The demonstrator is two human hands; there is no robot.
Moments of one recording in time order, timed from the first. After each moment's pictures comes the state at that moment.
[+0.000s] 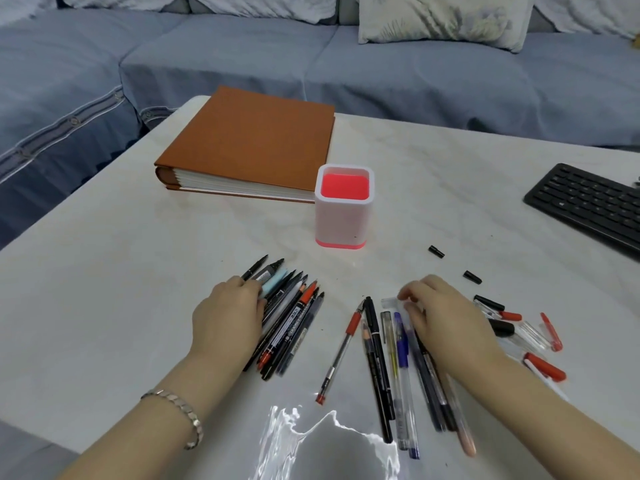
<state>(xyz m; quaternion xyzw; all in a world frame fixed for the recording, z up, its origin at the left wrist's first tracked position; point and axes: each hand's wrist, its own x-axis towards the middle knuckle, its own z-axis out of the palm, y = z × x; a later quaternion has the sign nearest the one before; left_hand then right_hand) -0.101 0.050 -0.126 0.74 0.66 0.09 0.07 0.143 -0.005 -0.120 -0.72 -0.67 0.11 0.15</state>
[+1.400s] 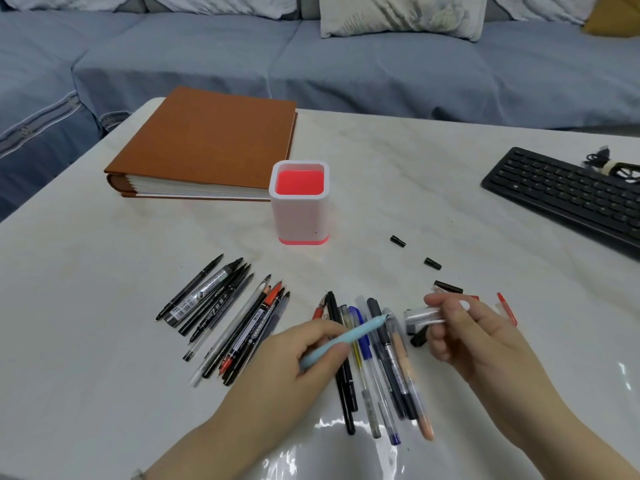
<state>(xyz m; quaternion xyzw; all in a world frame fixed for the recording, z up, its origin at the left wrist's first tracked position) -0.030 -0.025 -0.084 0.72 0.46 0.21 0.48 0.169 -0.072 -0.089 -0.57 -0.33 0.50 0.56</state>
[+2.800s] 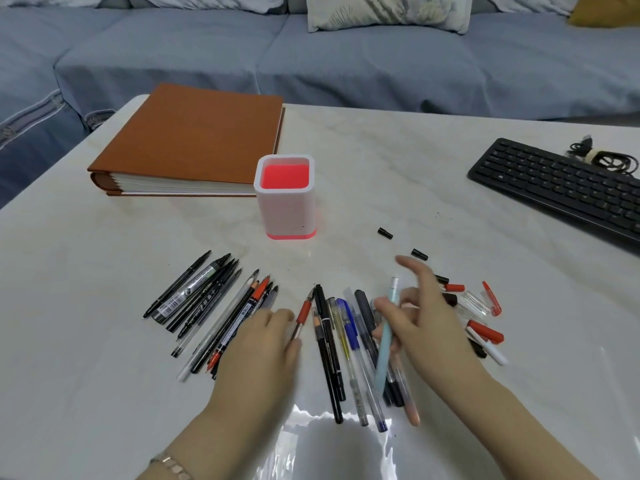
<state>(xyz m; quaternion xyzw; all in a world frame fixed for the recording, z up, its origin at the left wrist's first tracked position) -0.028 -0.018 -0.124 0.77 0.58 0.16 0.22 0.152 -0.050 -0.104 -0.69 -0.44 0.39 0.43</state>
